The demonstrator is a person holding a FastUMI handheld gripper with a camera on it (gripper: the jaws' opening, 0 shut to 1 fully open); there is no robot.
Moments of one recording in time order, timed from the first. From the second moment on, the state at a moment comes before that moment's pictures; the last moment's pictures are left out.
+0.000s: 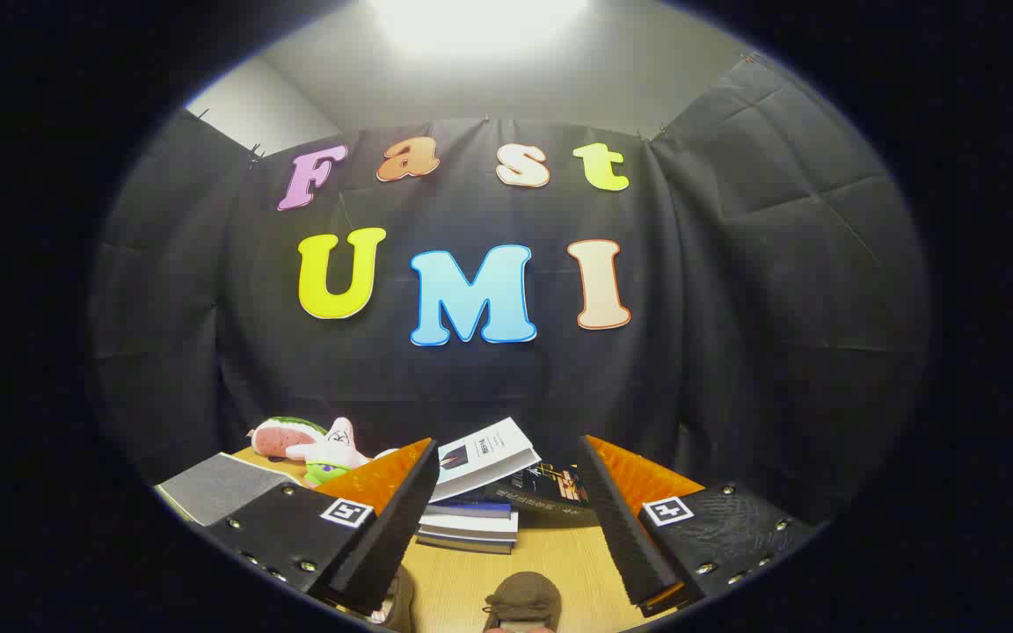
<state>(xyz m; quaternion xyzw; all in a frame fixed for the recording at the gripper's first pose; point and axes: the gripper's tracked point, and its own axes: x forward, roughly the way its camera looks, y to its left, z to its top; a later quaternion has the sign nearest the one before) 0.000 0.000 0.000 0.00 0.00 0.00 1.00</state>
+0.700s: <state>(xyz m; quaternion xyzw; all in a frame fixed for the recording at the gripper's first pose) 0.019 0.014 -0.044 0.02 0.05 0.03 1.00</state>
